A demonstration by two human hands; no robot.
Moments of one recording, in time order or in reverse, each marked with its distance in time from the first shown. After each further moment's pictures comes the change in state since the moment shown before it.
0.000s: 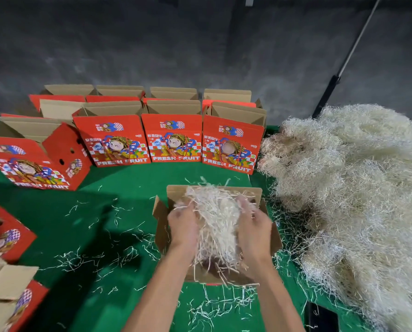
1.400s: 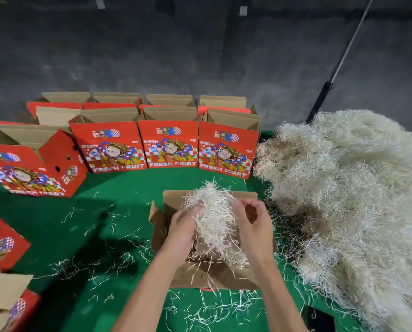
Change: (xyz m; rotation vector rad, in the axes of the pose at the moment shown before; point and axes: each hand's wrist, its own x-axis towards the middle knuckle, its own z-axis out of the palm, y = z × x) left_hand 0.001 0.000 -0.012 -0.014 -0.375 -0.082; right_hand 0.003 -0.009 -0.013 0.022 -0.072 -0.209
